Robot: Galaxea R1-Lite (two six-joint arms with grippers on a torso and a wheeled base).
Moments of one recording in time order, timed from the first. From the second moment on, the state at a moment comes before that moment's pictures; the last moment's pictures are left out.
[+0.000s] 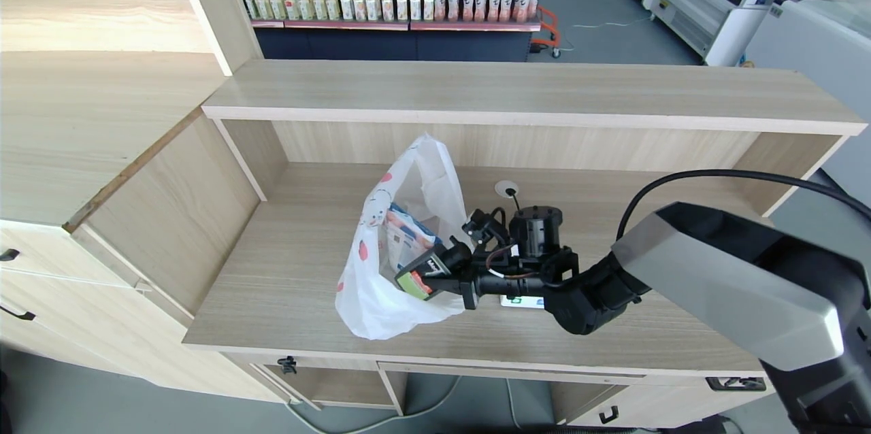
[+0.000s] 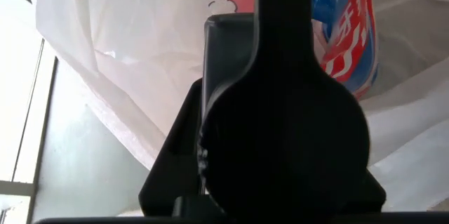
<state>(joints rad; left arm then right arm) 0.00 0.00 0.00 0.00 0.01 0.00 0.52 2.44 -1.30 -0.87 0.72 -0.13</state>
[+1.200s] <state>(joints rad) 0.00 0.00 0.00 0.00 0.01 0.00 0.50 2.25 -1.22 -0.88 0.72 0.26</state>
